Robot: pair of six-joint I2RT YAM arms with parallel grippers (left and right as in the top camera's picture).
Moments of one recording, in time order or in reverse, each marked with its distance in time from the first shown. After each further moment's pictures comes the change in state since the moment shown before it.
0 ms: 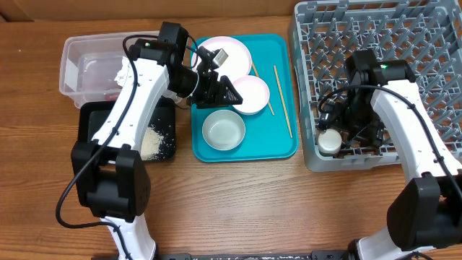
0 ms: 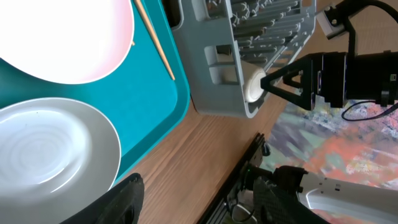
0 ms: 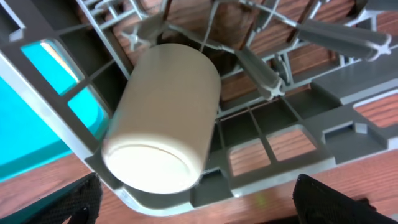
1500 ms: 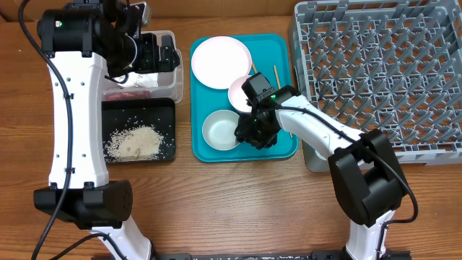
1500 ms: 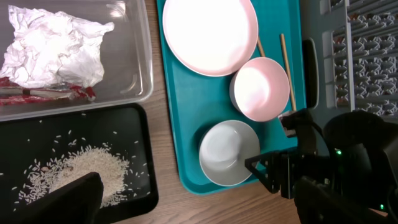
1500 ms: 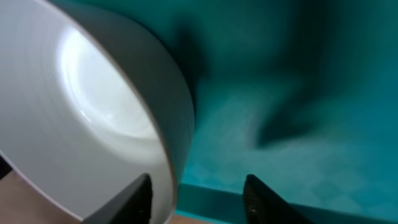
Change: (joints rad) left arm 0.195 -0.071 0.503 -0.311 -0.587 -0.082; right arm 0.473 0.277 -0.063 0.596 -0.326 0.237
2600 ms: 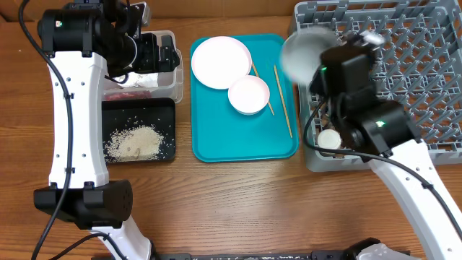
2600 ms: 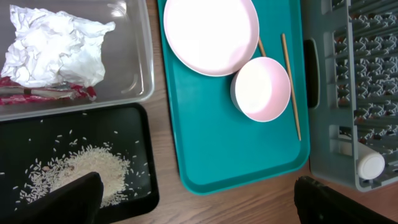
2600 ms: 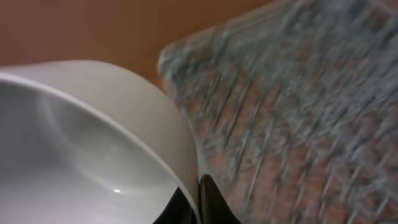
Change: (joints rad) left arm 0.000 0.000 -0.001 0.000 -0.004 0.000; right arm -0.151 -0.645 0.001 0.119 0.903 -0.092
